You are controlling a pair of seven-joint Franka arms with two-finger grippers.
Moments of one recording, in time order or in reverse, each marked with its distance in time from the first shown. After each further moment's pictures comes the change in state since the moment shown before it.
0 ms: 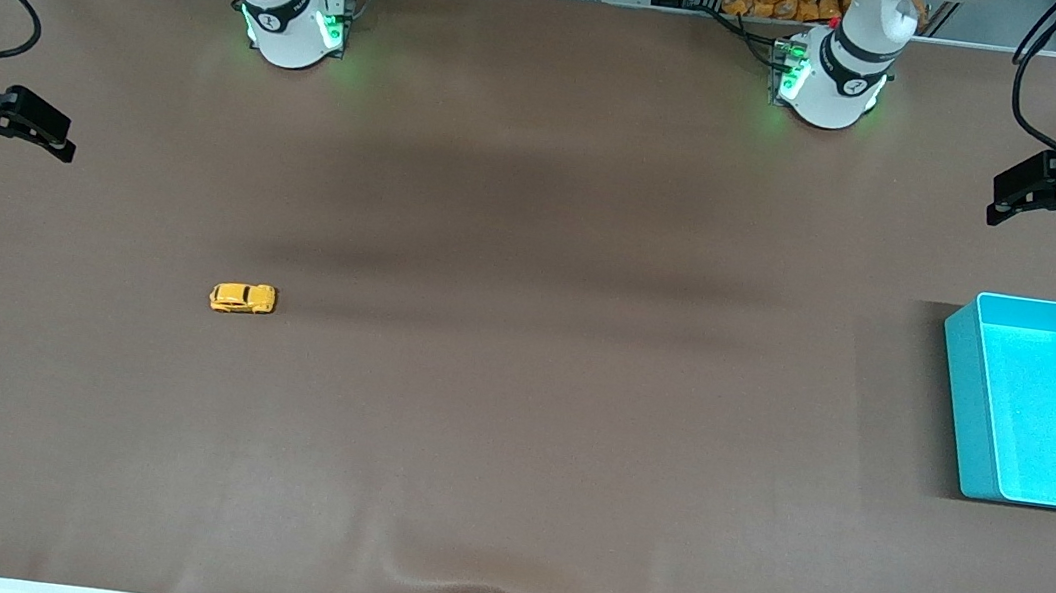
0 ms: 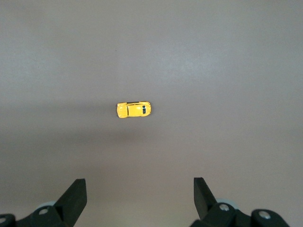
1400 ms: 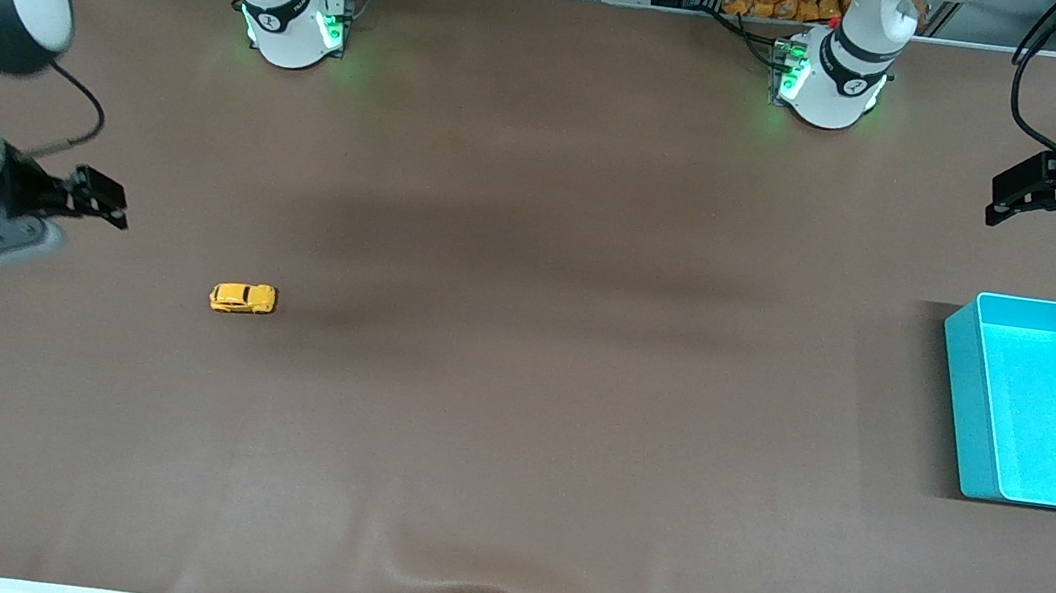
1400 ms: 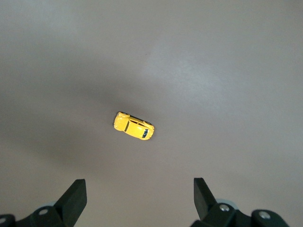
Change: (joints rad) left arm 0.000 0.000 0.000 -0.005 0.000 0.000 0.000; right arm 0.036 0.204 0.002 -0.017 0.001 0.180 -0.470
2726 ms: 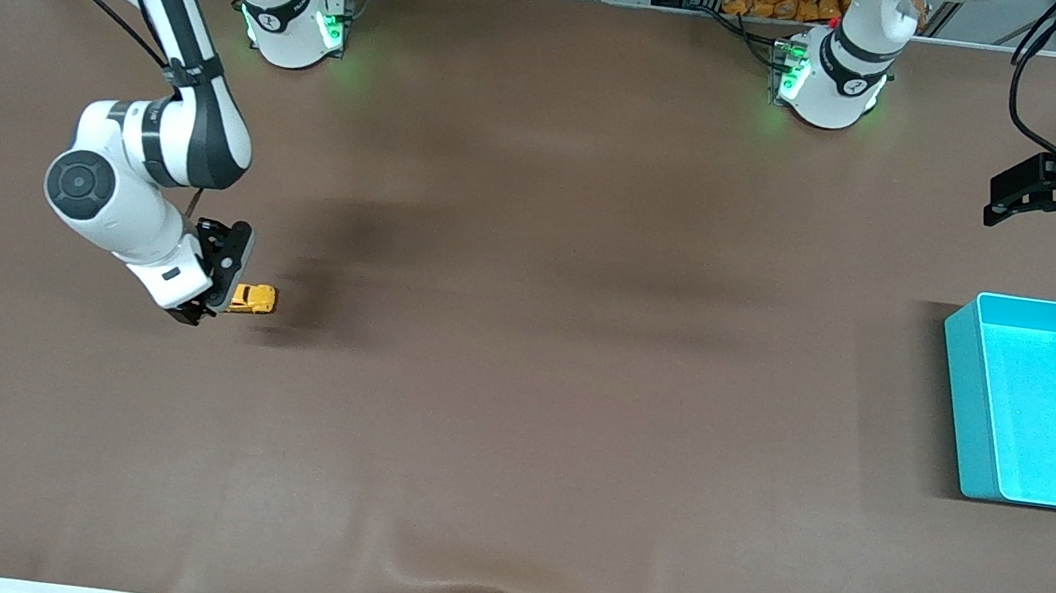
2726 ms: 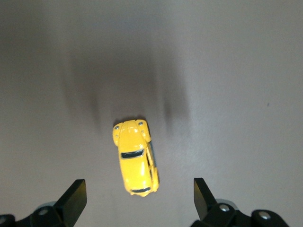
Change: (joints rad) left arm 0.000 0.000 0.000 -0.005 0.000 0.000 -0.001; right arm 0.079 0.071 0.000 -0.543 -0.027 0.685 -0.879
